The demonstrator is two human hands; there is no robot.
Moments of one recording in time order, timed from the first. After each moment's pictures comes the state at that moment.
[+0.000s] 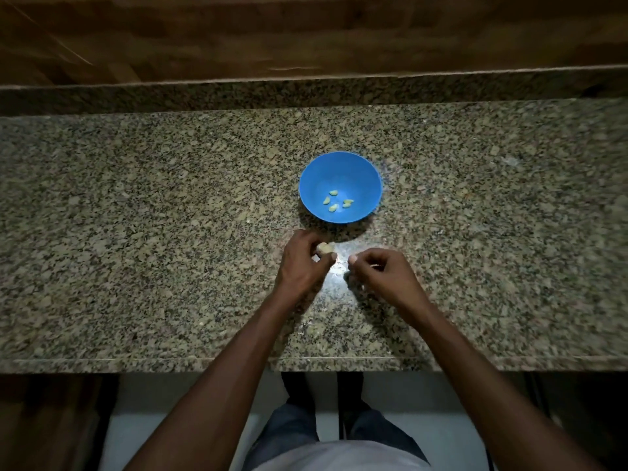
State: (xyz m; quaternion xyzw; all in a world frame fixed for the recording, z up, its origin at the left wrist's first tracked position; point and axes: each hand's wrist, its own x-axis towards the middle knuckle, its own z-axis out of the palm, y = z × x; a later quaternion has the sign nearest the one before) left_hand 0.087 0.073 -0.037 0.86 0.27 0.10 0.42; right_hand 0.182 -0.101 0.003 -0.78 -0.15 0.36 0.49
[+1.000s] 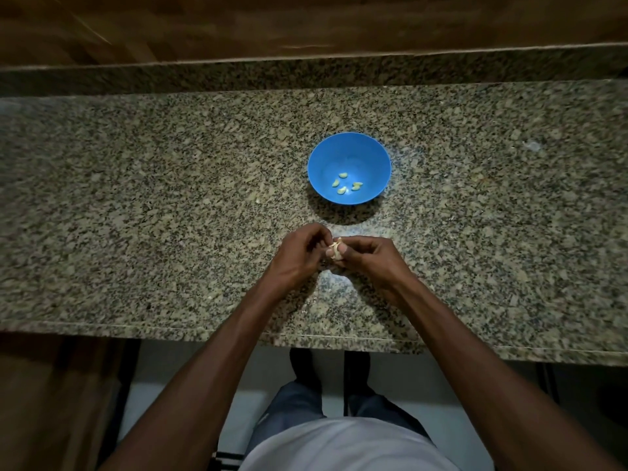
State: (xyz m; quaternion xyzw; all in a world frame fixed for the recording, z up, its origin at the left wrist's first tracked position) left_hand 0.057 0.069 -0.012 0.84 0.23 0.05 0.48; right_hand 0.171 -0.085 -0.026 -0.62 -0.09 0.47 0.62
